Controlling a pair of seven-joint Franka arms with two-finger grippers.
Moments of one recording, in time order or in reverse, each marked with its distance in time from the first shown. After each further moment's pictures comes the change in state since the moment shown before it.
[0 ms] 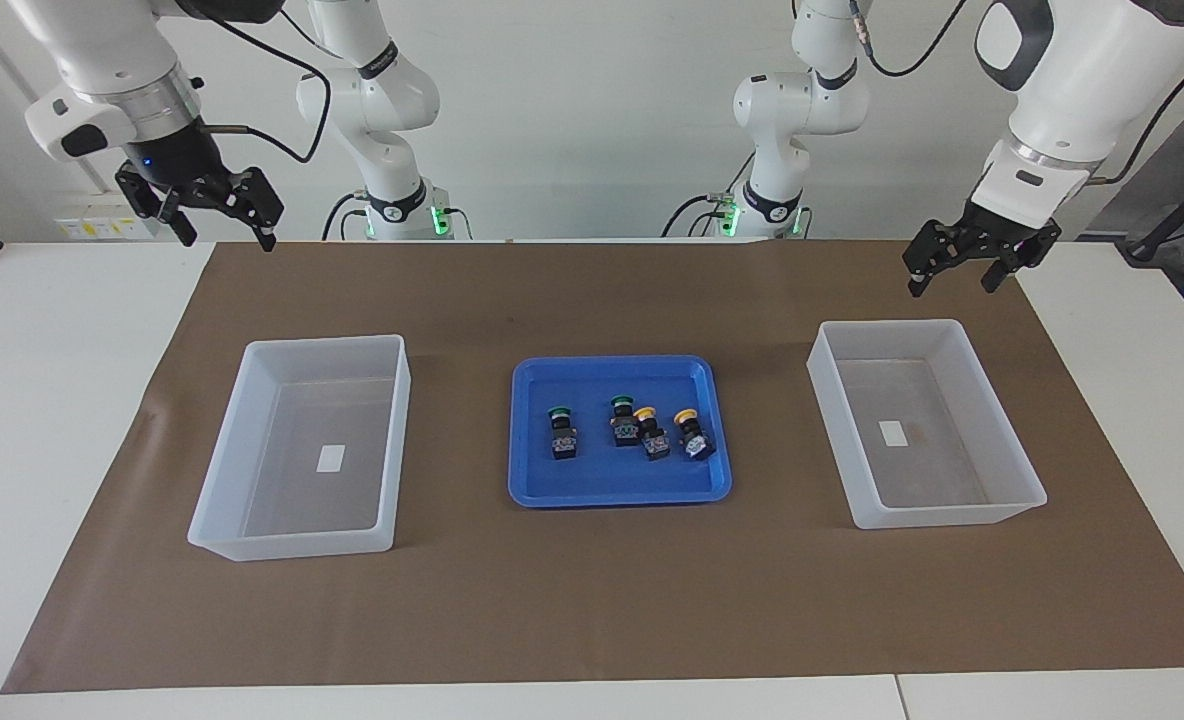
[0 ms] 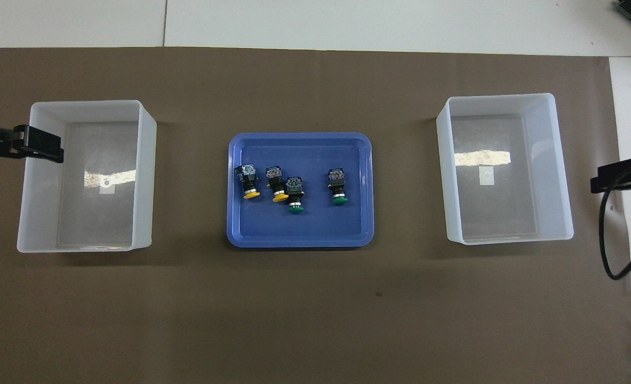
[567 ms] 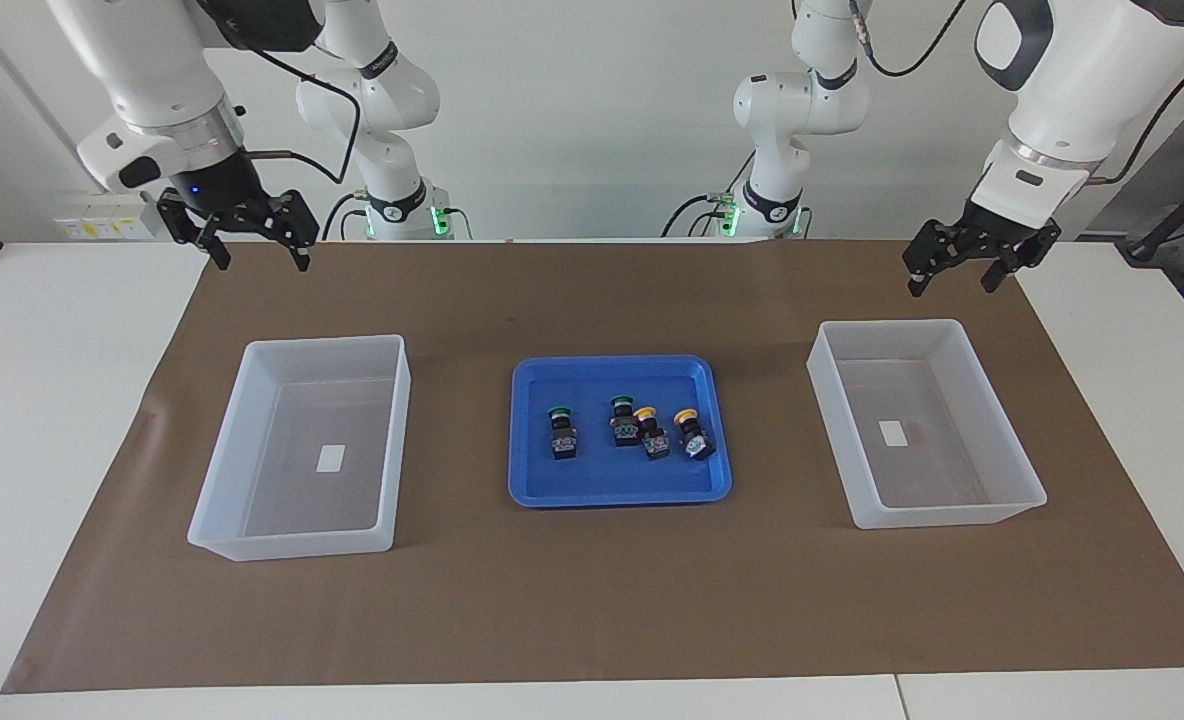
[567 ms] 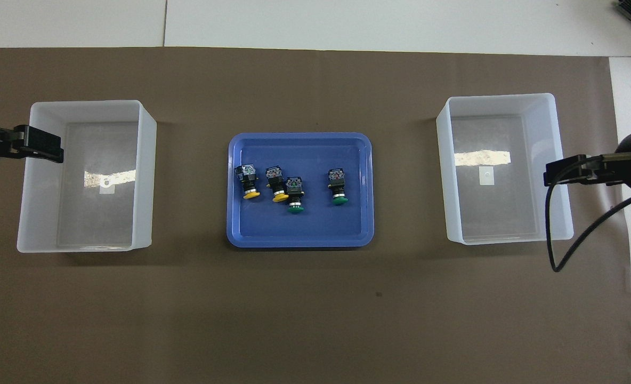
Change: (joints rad) left arm 0.000 0.000 0.000 0.000 0.000 0.000 0.000; right arm 0.105 0.027 0.010 -0.063 0.001 0.130 0.002
